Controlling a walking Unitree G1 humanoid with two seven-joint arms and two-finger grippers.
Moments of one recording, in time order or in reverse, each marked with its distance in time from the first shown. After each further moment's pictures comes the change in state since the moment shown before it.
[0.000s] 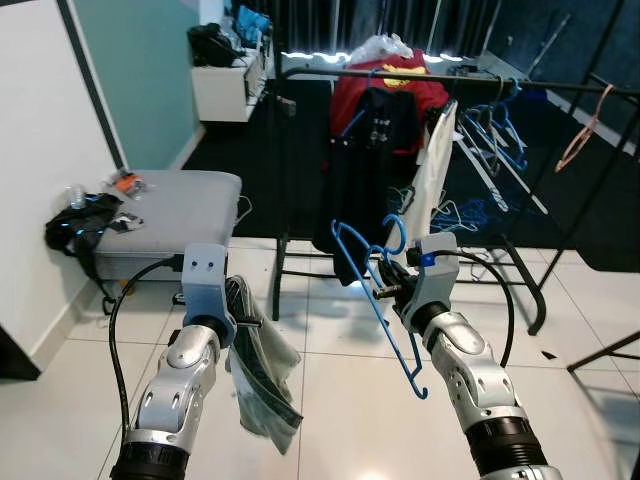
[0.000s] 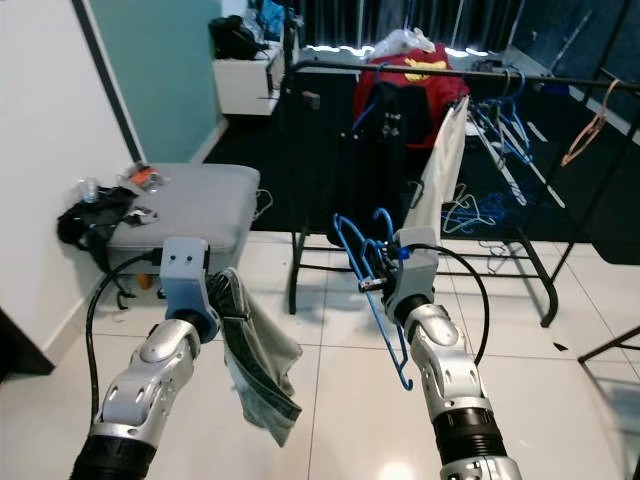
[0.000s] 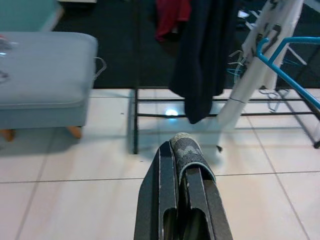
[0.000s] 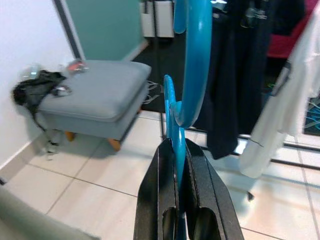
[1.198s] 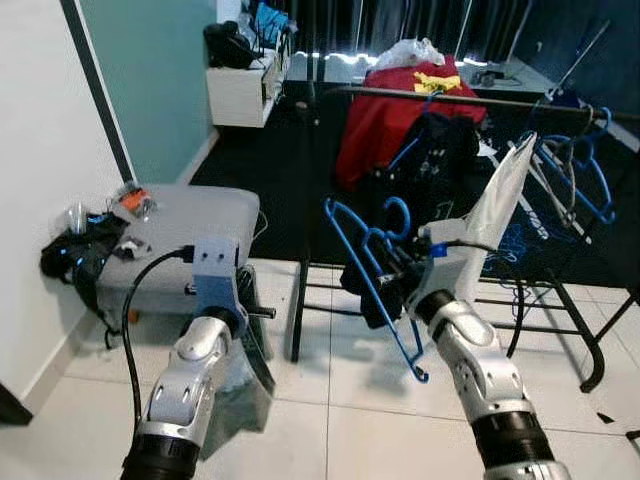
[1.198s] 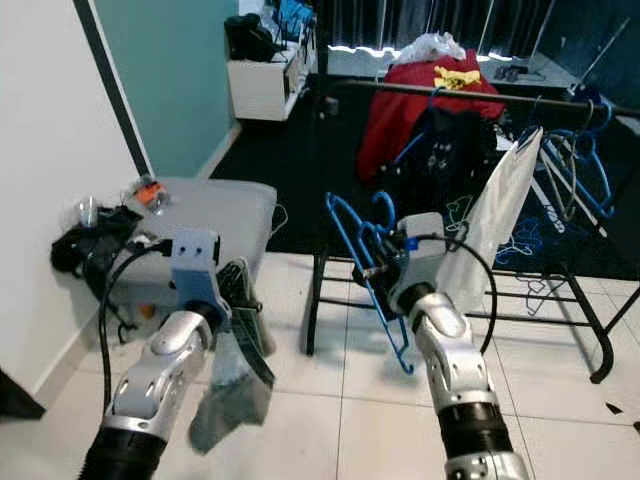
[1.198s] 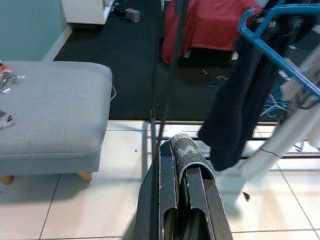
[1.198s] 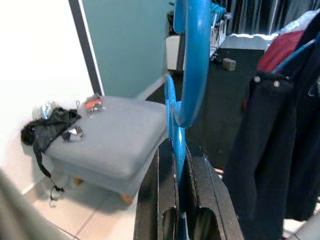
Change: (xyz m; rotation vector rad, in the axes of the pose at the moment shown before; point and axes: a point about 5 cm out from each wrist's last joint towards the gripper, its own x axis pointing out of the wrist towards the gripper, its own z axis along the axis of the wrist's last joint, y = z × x) left arm 0.004 -0.006 0.010 -0.013 -0.049 -0.008; right arm 0.007 0.008 0.030 -0.002 -0.120 0.102
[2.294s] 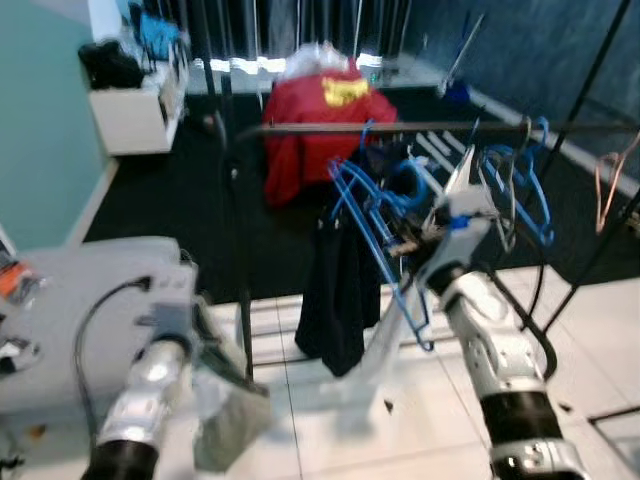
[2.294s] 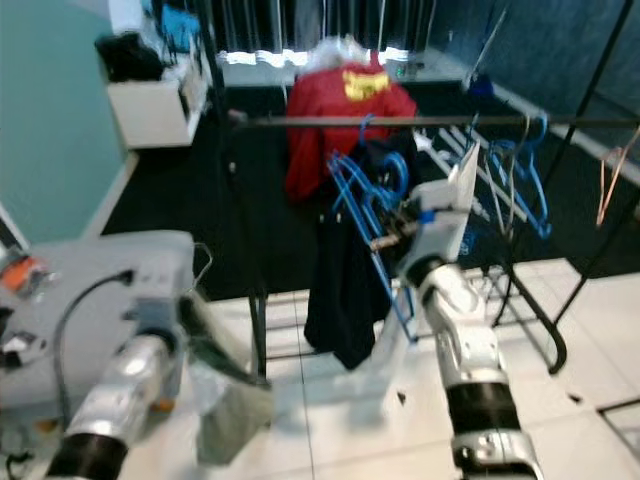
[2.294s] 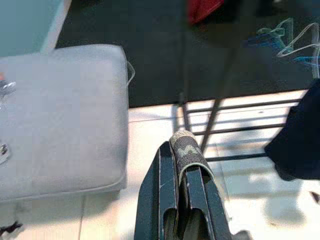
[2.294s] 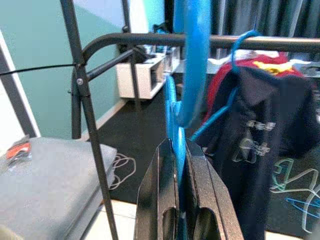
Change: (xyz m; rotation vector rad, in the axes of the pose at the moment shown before) left arm -0.015 0.089 -0.061 0.125 0.209 0.269; right arm 0.007 -0.003 0.028 -0.049 -0.076 0.083
